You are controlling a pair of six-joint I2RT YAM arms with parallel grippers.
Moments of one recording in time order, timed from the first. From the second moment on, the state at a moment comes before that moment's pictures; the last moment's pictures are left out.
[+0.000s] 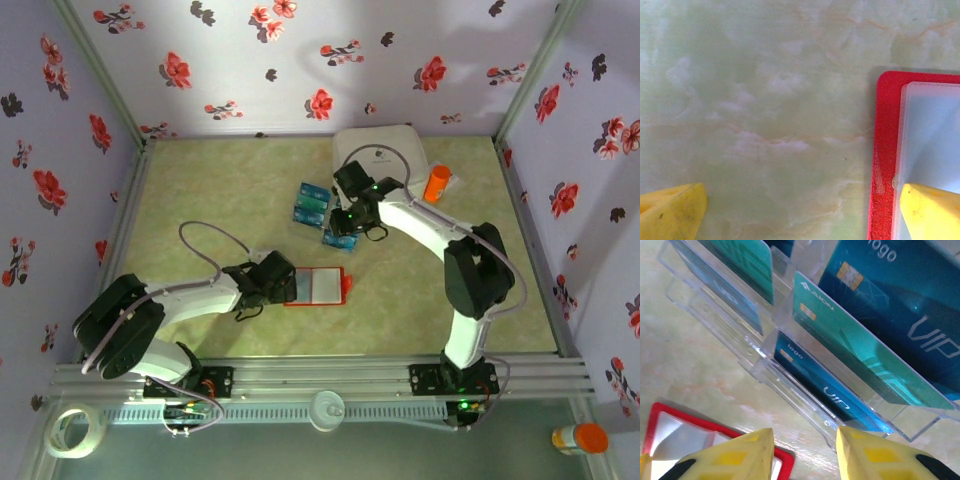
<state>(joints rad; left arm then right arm) -0.87 1.44 0.64 -0.38 -0.31 -0.85 0.61 1.84 1.46 -0.79 -0.06 0.26</state>
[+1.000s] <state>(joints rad) -0.87 1.44 0.63 -0.38 -0.31 -0.85 0.71 2.05 1.63 -0.90 0.21 0.05</state>
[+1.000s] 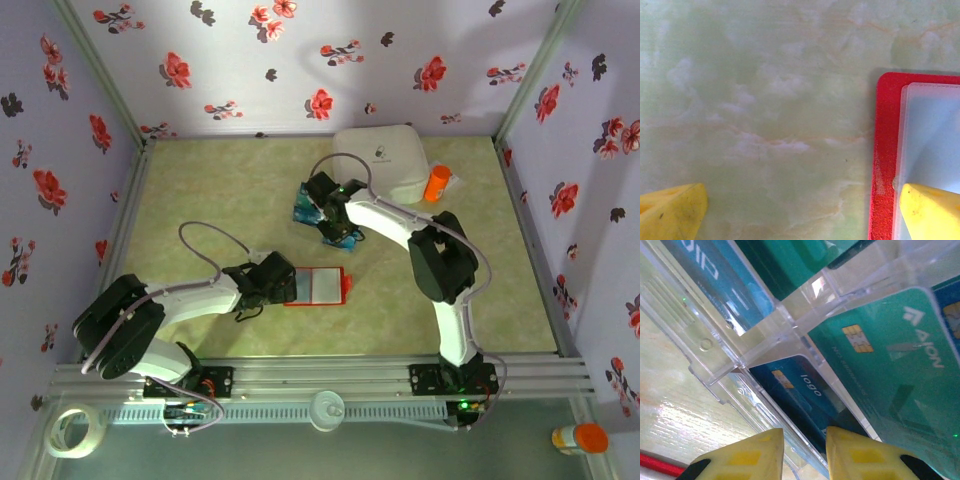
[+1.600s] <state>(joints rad) -0.87 1.43 0.63 -0.37 -0.31 -0.85 0.72 2.04 1.62 -0.90 0.18 -0.03</state>
